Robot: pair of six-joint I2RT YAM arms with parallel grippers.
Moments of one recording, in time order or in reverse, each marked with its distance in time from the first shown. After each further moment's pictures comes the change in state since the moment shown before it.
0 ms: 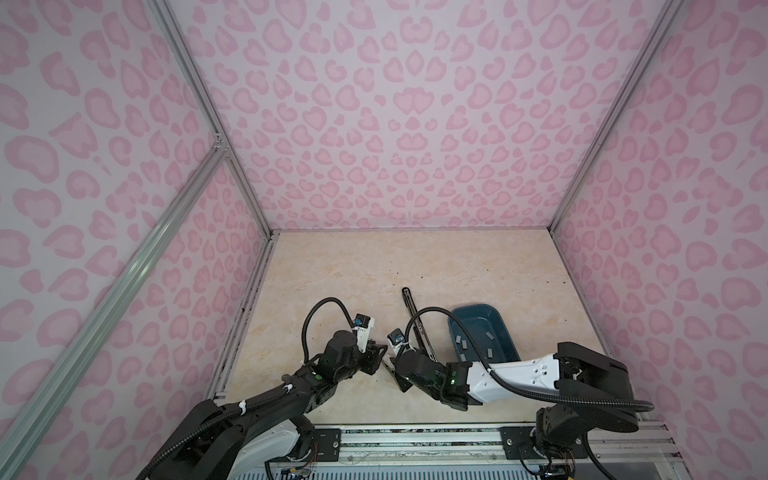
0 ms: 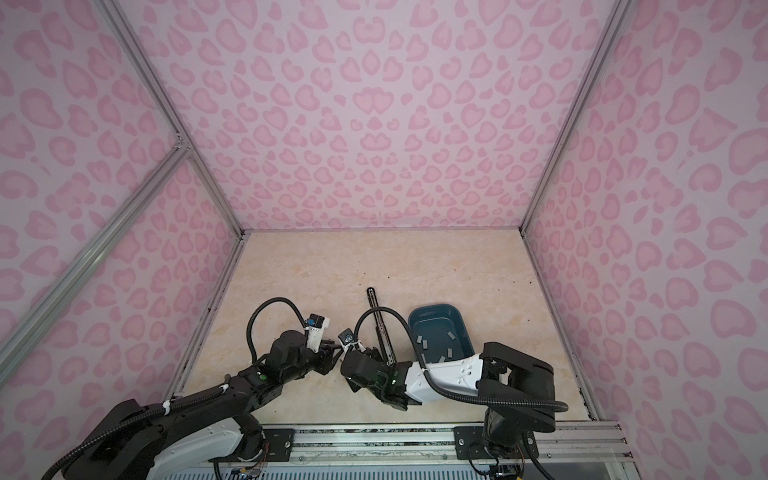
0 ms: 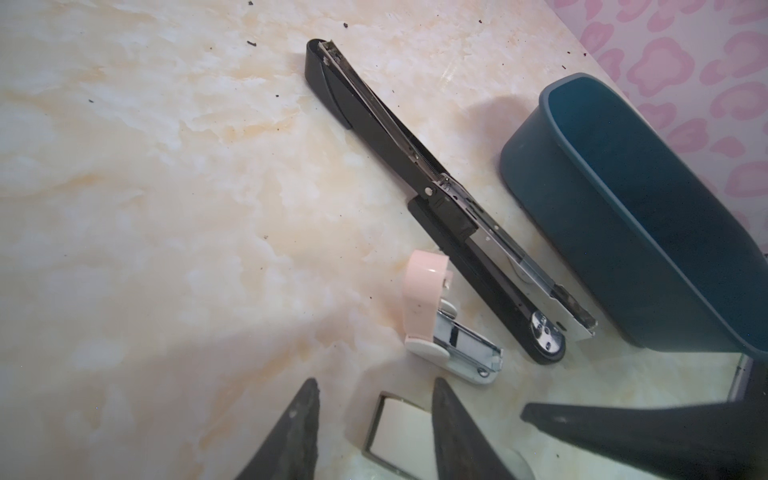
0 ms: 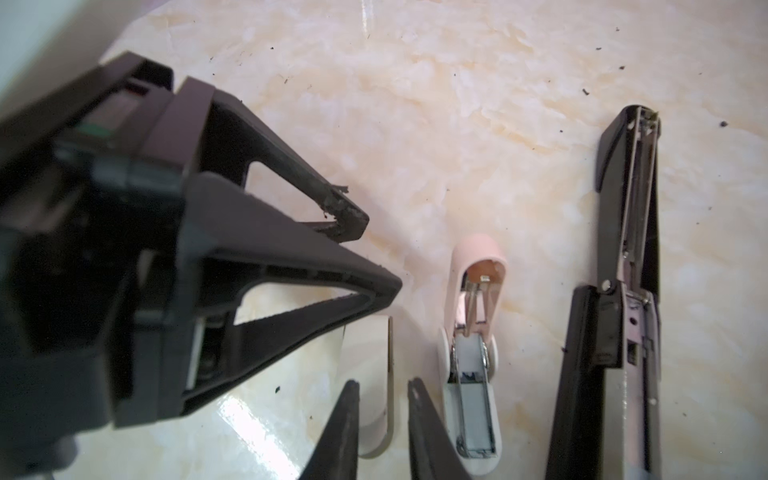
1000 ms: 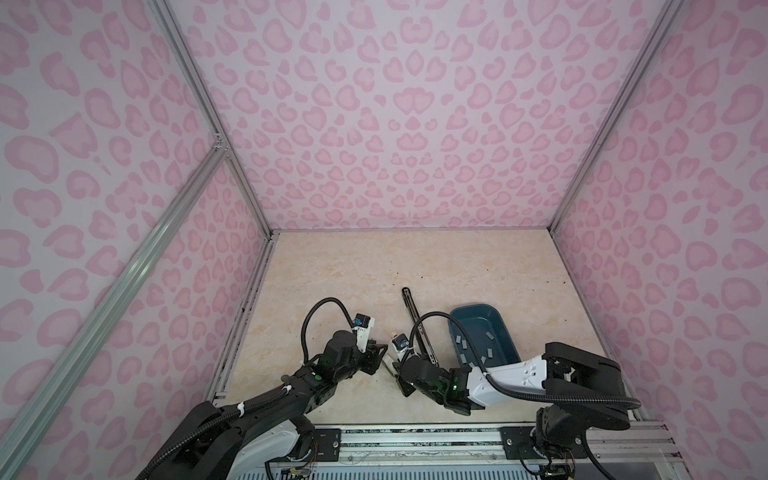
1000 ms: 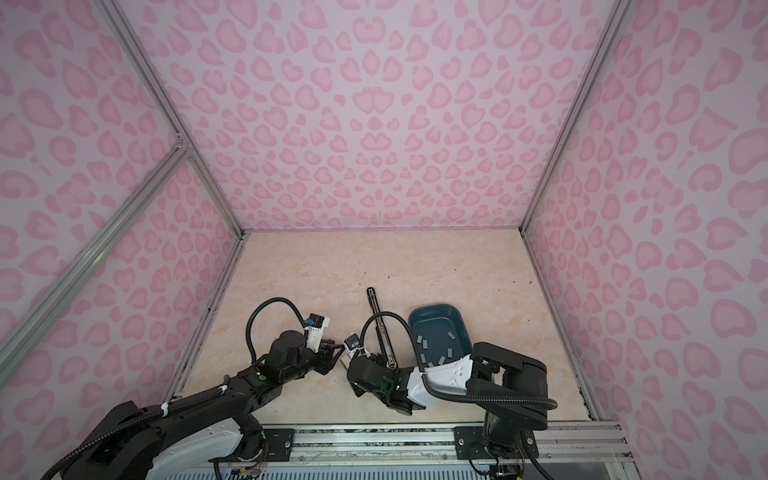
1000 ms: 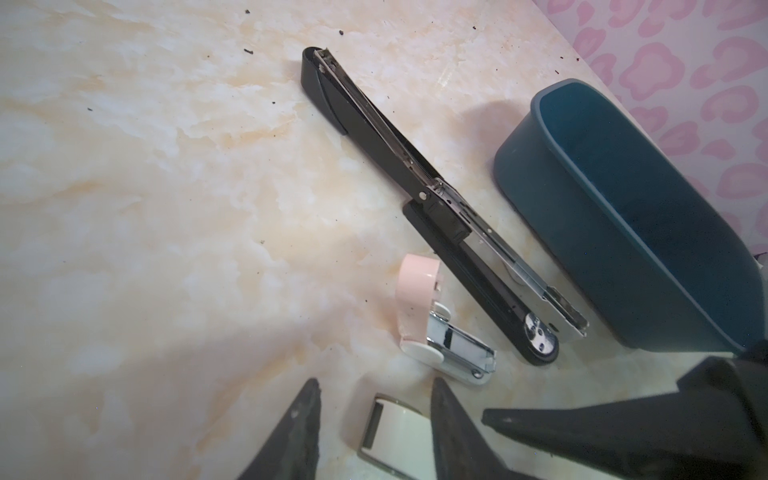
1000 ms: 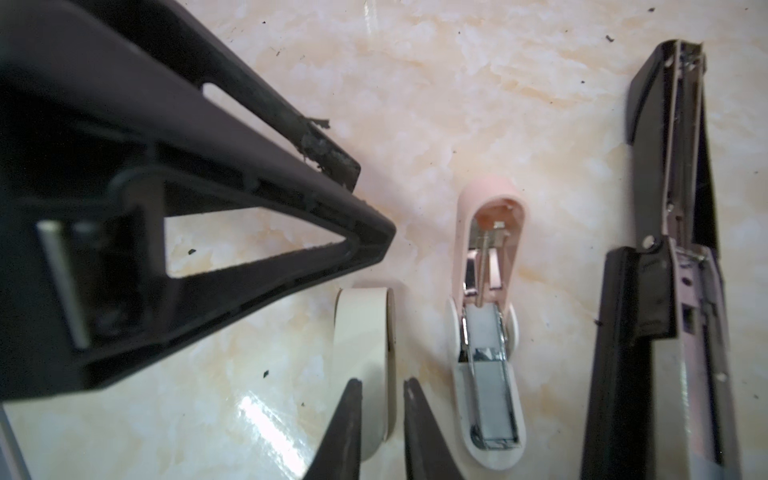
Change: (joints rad) left arm -0.002 -0.011 0.000 0.000 0.002 0.000; right arm 0.000 0.038 -0.100 0.152 -0.026 0.051
